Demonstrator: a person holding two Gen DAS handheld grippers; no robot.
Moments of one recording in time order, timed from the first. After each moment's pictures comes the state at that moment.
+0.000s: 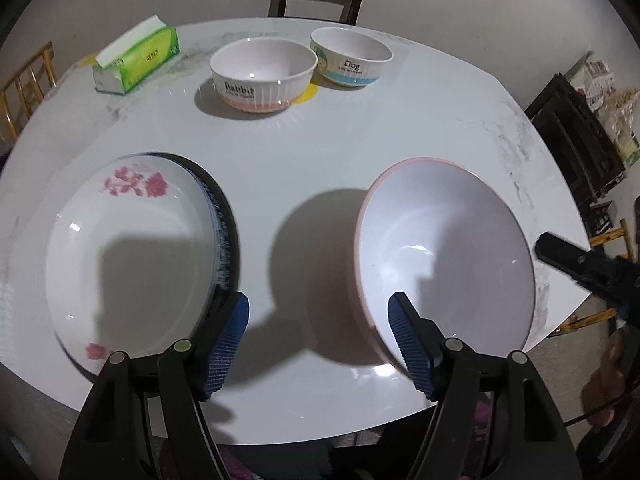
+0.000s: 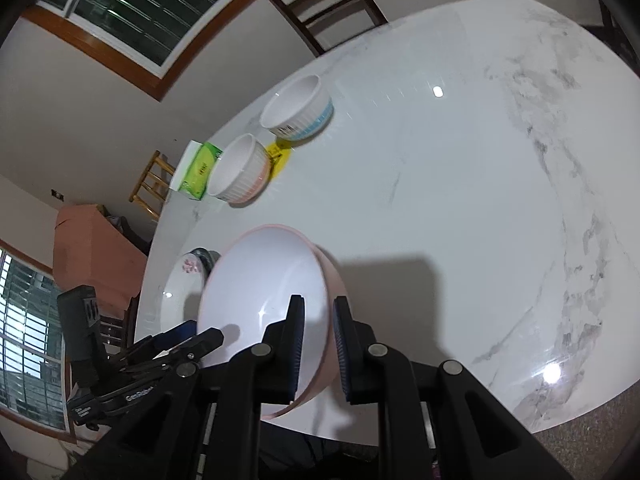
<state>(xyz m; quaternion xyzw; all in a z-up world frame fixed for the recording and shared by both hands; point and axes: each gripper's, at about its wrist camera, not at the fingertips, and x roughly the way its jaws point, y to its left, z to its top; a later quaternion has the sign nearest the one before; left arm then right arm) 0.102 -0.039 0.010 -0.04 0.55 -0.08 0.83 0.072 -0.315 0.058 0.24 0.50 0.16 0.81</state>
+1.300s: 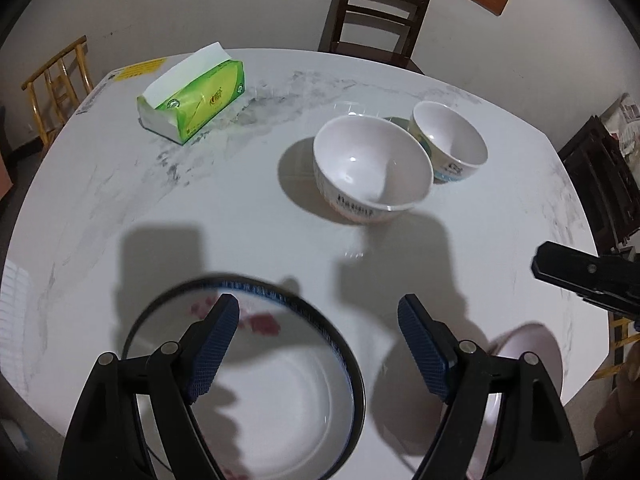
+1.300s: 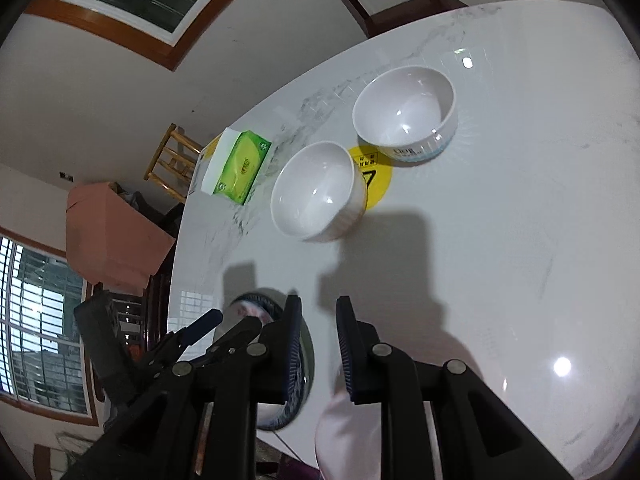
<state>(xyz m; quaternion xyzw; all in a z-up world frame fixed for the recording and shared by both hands) 0.208 0.044 0.038 -0.07 0.54 -0.03 0.84 0.208 -0.210 0.085 0.25 0.57 0.20 0.75</state>
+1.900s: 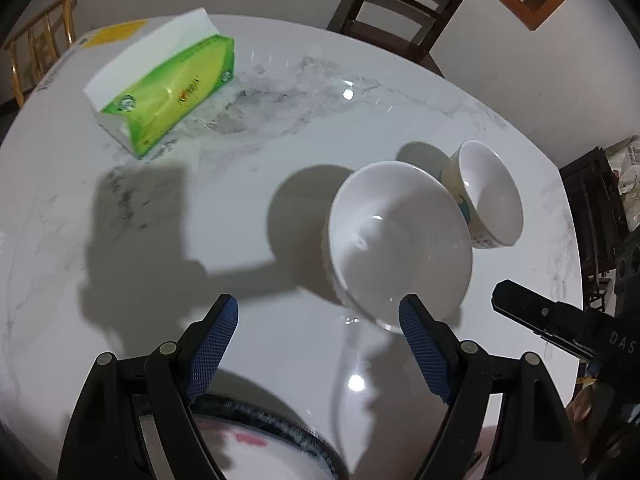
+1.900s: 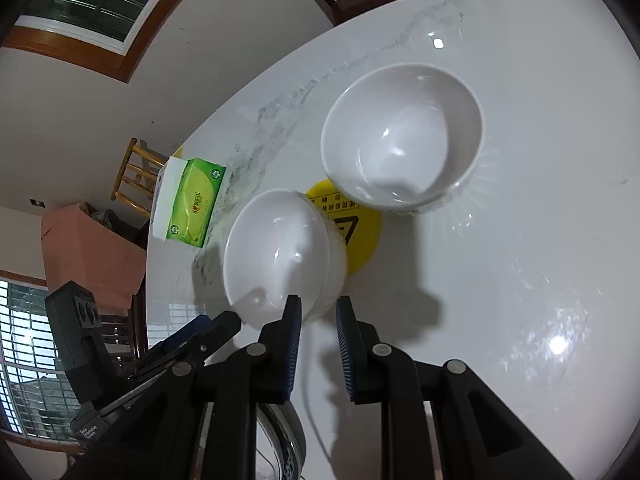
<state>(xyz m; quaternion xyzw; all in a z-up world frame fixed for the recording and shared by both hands) 0.311 0.068 0.004 -0.14 0.59 -0.04 0.80 0.294 -0.191 0.038 0.26 0.61 0.15 0.74</state>
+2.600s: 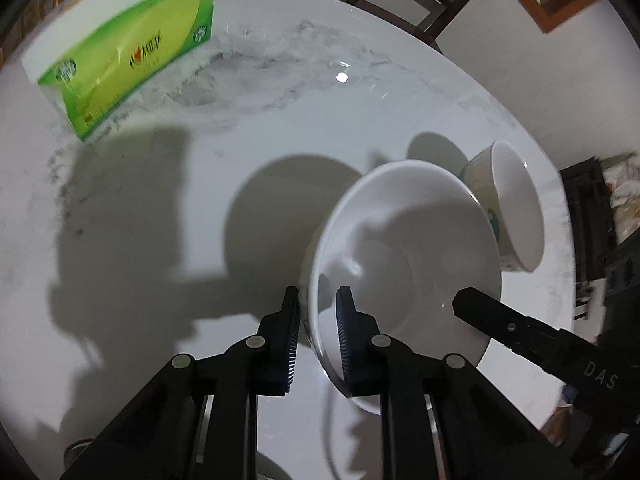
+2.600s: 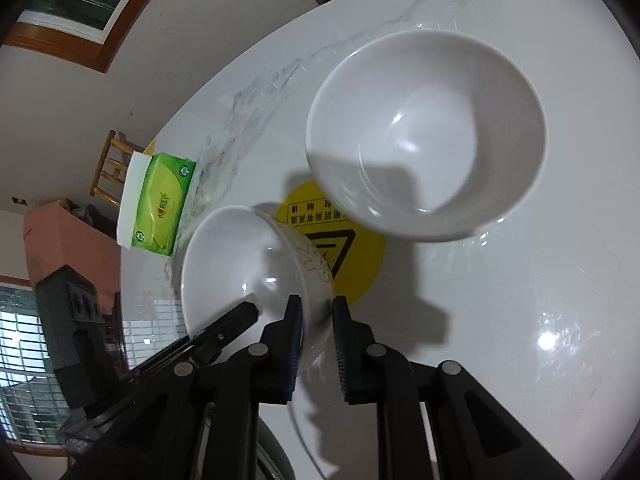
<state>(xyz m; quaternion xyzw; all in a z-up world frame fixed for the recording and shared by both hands) 0.335 0.060 -0.033 -0.17 0.61 -0.05 0.77 0.316 -0.162 0.008 0.21 0.62 0.13 0.74</state>
